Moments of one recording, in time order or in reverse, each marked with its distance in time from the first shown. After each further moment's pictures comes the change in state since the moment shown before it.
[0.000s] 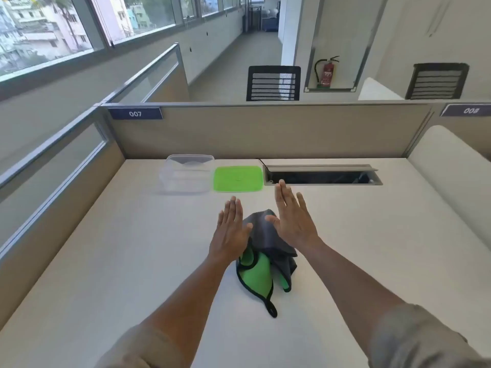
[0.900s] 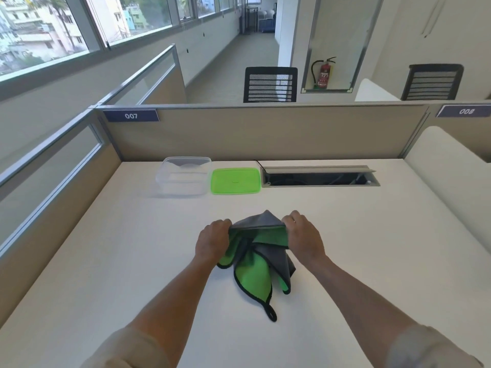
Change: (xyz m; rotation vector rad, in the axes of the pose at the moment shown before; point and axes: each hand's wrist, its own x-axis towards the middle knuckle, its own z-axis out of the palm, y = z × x) left_hand 0.003 -0.019 -0.024 0.176 -0.026 -0.114; right_hand -0.035 0.014 0.004 0.035 0.039 0.051
